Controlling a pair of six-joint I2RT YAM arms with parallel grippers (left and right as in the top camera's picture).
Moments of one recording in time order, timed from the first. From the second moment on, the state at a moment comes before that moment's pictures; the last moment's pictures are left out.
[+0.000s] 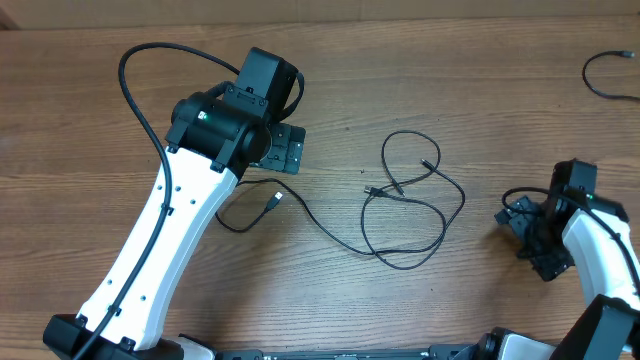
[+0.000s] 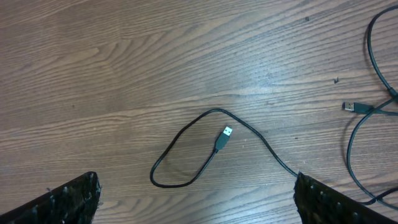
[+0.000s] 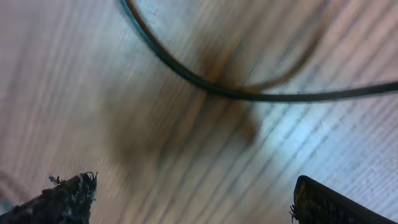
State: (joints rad) left arm -0.45 1.59 1.72 -1.31 -0.24 -0.23; right arm -0.36 1.42 0.77 -0.84 0.06 0.65
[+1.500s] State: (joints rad) left arm -0.45 1.59 1.72 -1.31 -0.24 -0.23; right arm -0.55 1.59 0.71 -0.34 0.23 0.65
